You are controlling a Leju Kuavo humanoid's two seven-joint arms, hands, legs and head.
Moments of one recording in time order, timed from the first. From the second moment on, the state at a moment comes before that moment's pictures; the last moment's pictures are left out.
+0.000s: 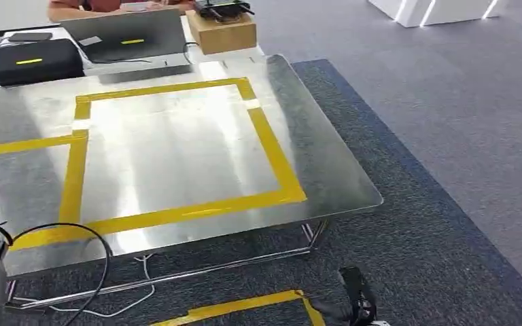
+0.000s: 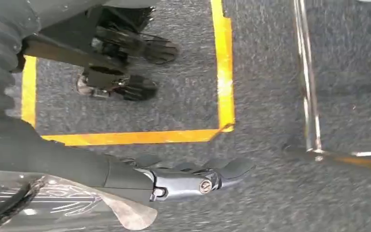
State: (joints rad) left arm -0.25 0.11 0.21 -1.50 -0.60 0.70 -0.50; right arm -0.22 0.17 -0.13 -0.25 0.48 -0.10 -0.33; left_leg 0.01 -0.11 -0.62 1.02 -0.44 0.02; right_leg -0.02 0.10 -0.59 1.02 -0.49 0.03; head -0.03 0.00
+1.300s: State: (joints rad) left arm -0.25 0.15 0.20 -1.46 -0.66 0.68 -0.37; right arm -0.21 0.17 -0.13 -0.25 0.46 -0.05 -0.34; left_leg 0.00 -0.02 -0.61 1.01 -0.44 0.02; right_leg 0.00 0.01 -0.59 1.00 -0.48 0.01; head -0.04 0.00
